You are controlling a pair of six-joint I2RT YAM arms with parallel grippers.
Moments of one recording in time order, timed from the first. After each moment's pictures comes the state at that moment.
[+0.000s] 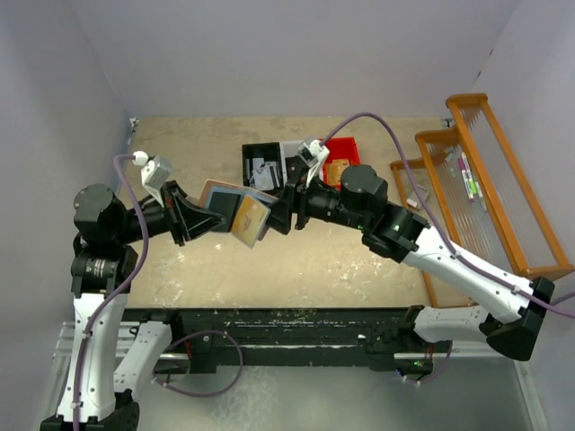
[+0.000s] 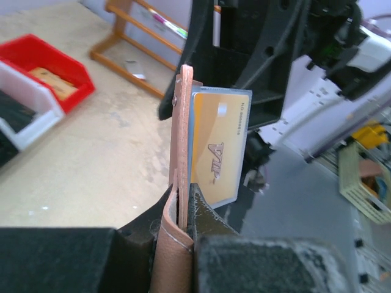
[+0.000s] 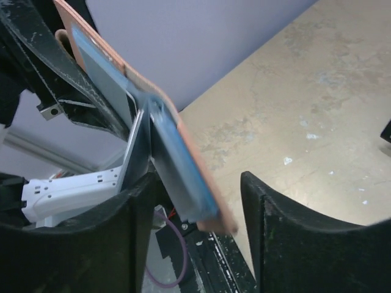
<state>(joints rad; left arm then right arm) -0.03 0.71 1.02 -0.32 1.18 -0.45 0.97 1.20 1.24 -0.15 -0.23 0.49</state>
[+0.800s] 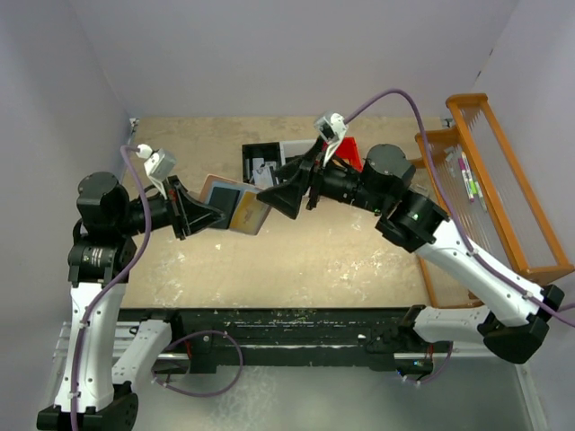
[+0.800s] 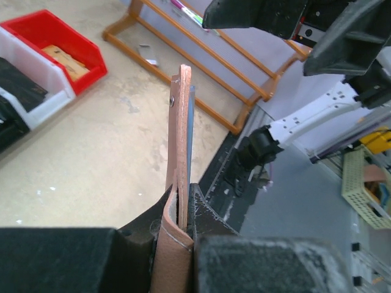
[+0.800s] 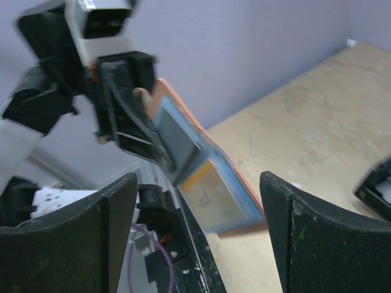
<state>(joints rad) -0.03 0.77 1.12 -0.54 1.07 -0.32 0.87 1.19 1.39 -0.20 -0.26 0.40</state>
